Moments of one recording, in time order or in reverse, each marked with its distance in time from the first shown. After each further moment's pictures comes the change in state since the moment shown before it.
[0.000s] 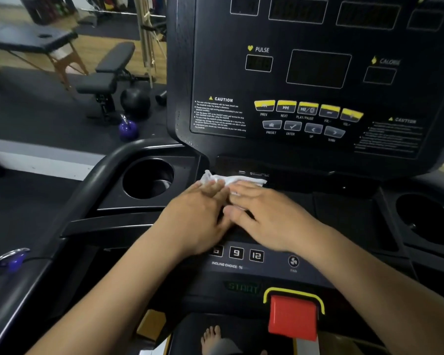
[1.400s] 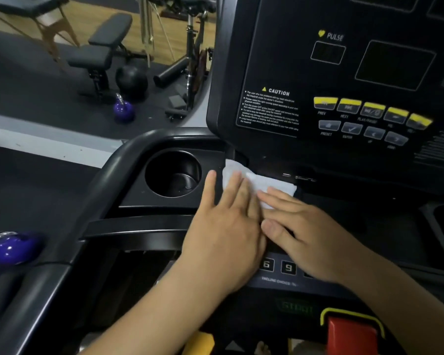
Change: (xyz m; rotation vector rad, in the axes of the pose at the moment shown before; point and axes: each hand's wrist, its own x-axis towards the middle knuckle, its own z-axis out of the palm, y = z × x) left_hand -0.034 -0.017 0.005 0.158 0.104 0.017; right_hand 0.004 -0.028 0.014 0.115 0.007 0.096
